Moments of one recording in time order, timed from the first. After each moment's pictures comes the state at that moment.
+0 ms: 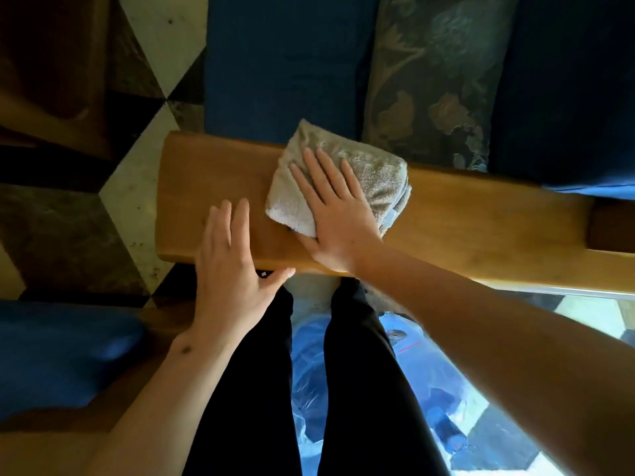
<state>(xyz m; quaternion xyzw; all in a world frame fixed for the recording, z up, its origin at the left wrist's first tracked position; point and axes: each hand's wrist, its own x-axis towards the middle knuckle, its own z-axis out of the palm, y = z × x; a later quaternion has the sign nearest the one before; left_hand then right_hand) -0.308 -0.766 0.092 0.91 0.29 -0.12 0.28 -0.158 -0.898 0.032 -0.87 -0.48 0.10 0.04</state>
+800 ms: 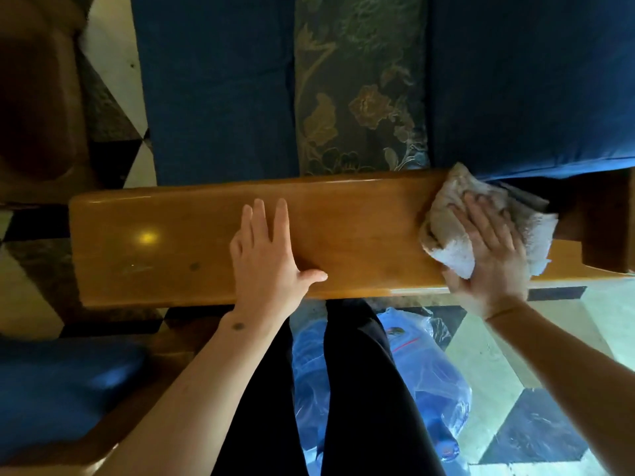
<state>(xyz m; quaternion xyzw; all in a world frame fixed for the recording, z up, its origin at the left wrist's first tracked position) -0.174 -0.916 0.079 0.95 0.21 -0.20 0.13 -0.080 -1.233 0.027 -0.95 -0.27 0.03 0.13</state>
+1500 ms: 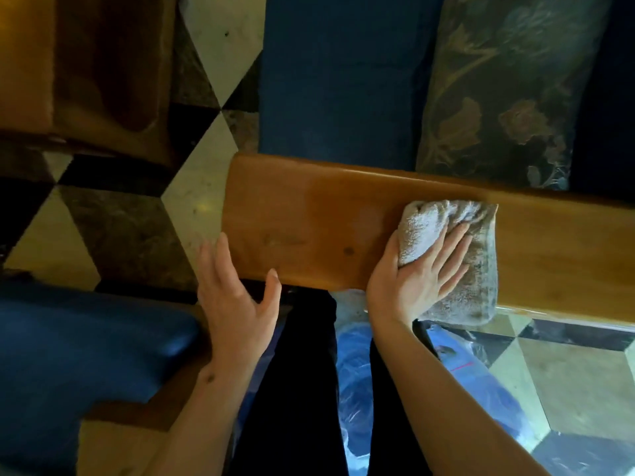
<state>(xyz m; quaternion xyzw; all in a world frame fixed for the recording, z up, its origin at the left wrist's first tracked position) -0.355 -0.726 0.063 0.86 0.44 -0.02 0.27 -0.228 -0.878 0.037 -0.96 0.16 0.03 0.23</state>
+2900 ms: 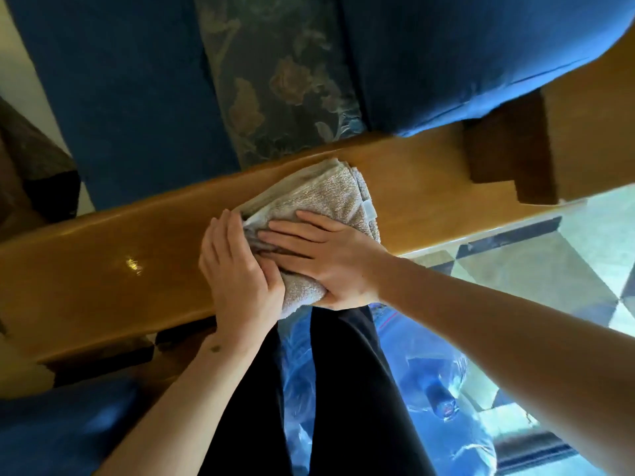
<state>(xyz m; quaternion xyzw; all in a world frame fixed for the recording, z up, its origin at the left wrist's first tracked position) -0.180 -0.958 0.073 0.94 0.22 -0.09 0.24 -0.107 -1.124 0.028 -0.80 -0.55 0.14 0.17</state>
